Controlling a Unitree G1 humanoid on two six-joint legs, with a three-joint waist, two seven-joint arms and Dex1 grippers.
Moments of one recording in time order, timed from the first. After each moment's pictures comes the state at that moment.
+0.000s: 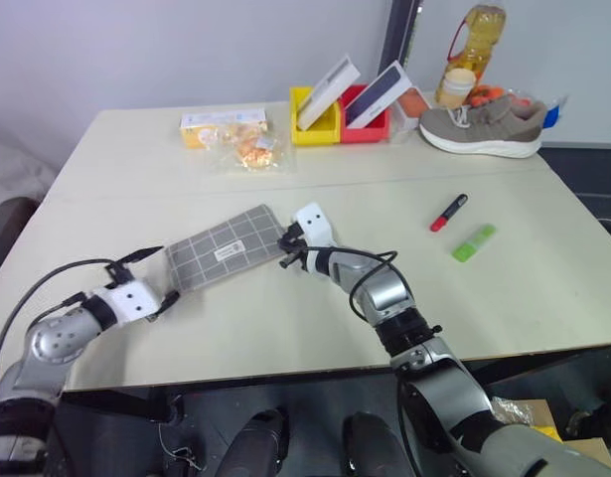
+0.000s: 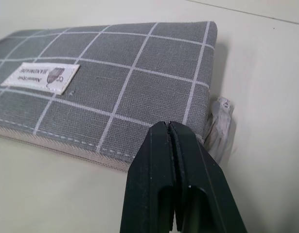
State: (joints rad) left arm -0.21 0.78 0.06 0.56 0.19 -0.77 -0.53; right arm -0.73 -0.01 0.20 0.46 0.08 0.47 0.43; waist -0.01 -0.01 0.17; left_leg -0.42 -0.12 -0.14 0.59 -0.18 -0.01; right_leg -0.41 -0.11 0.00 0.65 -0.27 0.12
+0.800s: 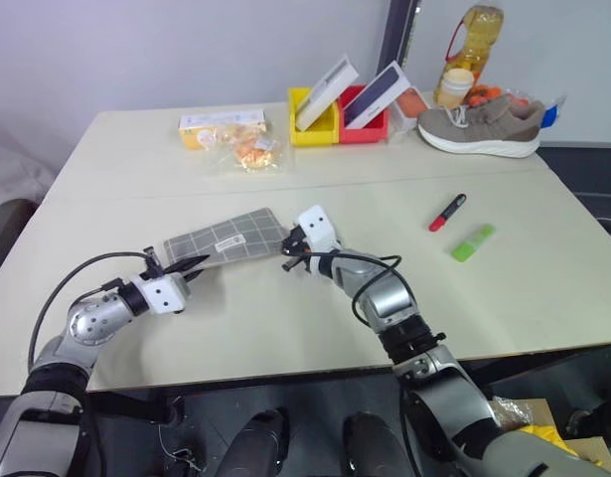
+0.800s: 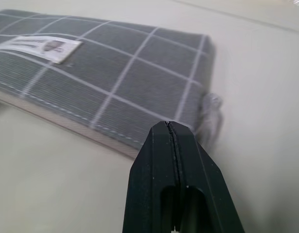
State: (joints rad) left arm -0.37 0.71 -0.06 0.76 0.14 -0.96 -0.53; right arm -0.69 -0.04 0.21 0.38 0.04 0.45 0.40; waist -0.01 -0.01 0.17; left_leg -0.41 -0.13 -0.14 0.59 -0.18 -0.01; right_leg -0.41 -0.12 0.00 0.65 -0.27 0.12
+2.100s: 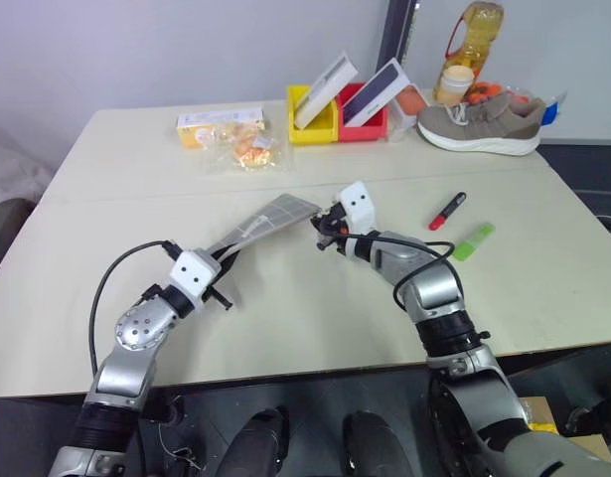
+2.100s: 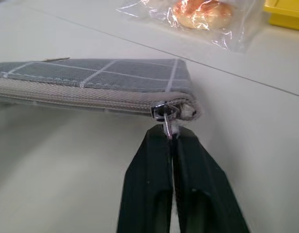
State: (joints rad) left arm -0.14 0.47 -0.01 0.02 -0.09 -0.18 -0.50; right arm -0.67 -0.18 0.13 0.18 0.14 0.56 0.49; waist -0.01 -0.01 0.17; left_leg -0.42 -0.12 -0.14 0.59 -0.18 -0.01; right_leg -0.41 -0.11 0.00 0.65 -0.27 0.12
